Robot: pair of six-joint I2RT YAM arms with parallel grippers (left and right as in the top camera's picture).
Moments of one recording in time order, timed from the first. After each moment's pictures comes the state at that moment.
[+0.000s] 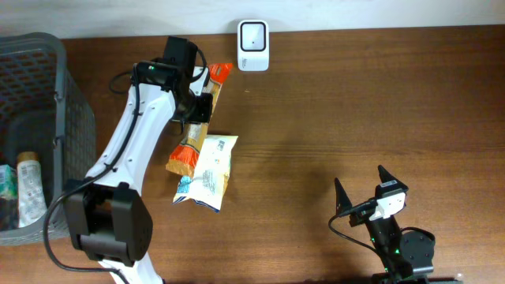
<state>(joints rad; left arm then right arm) -0.22 1.91 1.72 -1.10 0.06 -0.05 0.07 0.01 0.01 -0.06 -0.18 -0.03</state>
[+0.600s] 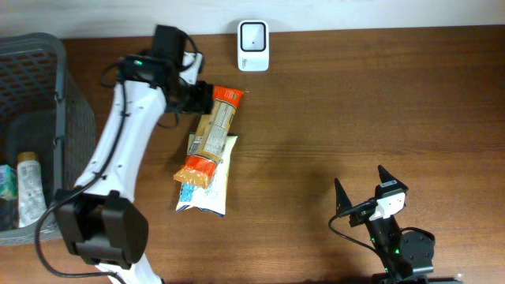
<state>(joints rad) -0.19 1.89 1.81 -1.12 0.12 -0.07 0.07 0.01 0.01 -0.06 -0.18 -0.03</state>
